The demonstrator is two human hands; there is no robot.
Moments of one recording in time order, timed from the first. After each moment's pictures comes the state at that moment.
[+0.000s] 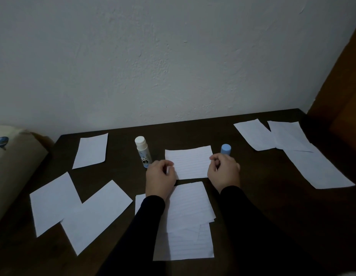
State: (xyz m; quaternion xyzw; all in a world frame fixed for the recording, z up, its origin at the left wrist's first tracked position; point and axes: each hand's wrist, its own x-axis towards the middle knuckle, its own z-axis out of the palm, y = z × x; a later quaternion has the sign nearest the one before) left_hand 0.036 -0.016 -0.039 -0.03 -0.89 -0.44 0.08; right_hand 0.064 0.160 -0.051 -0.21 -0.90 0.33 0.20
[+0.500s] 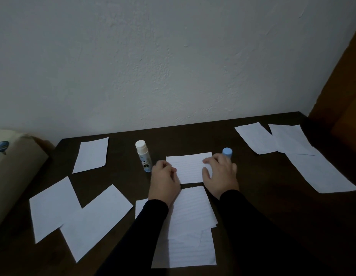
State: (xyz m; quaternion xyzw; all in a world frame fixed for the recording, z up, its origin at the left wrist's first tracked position) left_hand 0.032 -0.010 -0.042 -0.10 -0.93 -0.32 0.12; right_hand 0.063 0.157 -0.051 -0.12 -0.96 0.22 0.15
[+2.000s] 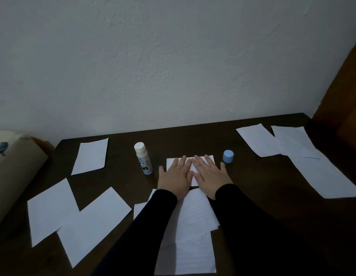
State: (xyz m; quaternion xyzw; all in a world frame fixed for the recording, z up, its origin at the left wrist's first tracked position) left_hand 0.011 0.015 -0.029 -0.23 -0.97 -0.05 -0.10; right_hand 0.039 0.154 -0.046 0.00 -0.99 0.10 -0.11
